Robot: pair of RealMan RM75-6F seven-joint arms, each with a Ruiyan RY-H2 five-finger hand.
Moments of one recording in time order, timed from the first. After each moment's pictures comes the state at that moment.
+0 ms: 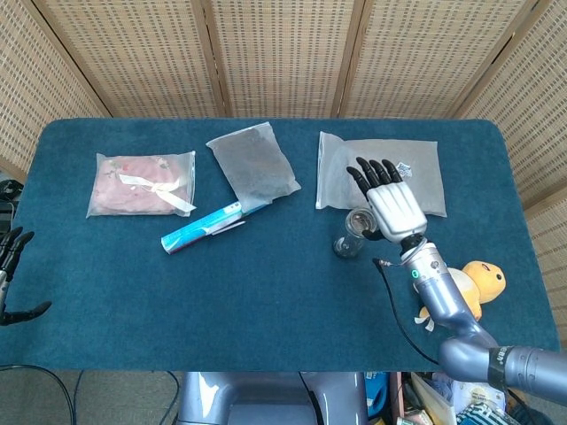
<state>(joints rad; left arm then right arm) -0.13 -0.89 -0.05 -1.83 1.40 1.39 0.02 0.83 -1.16 0.27 -1.81 -0.88 1.06 -0.50</state>
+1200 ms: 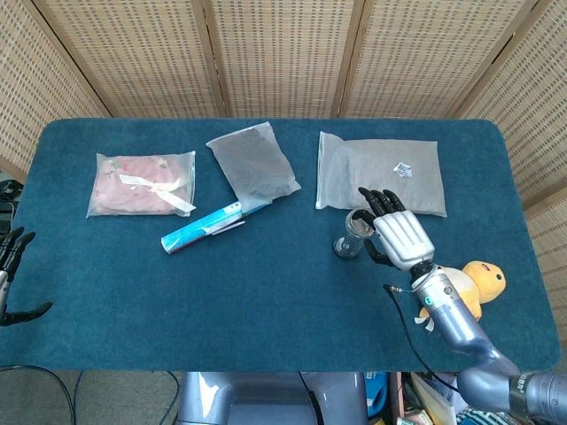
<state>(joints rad) -0.13 -0.89 -0.05 -1.84 1.41 1.39 0.02 0.72 -1.12 0.19 -1.87 -1.03 1.04 -0.34</state>
